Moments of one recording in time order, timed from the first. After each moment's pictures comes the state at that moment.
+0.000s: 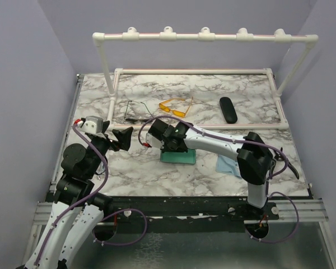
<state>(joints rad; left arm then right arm) -0.36 0.43 0.70 -0.23 0.02 -0.18 1.02 1.89 1.52 -0.87 0.36 -0.56</state>
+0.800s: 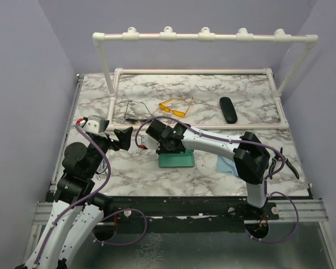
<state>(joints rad) -0.36 0.44 0.70 -0.23 0.01 -0.13 1.04 1.94 1.53 -0.79 0.29 -0.64</state>
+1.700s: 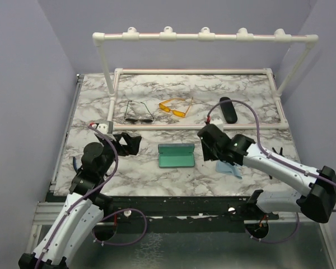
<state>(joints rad) -0.36 0.46 0.46 -0.12 0.03 -0.35 0.86 1.23 1.03 -0.76 0.42 0.52</state>
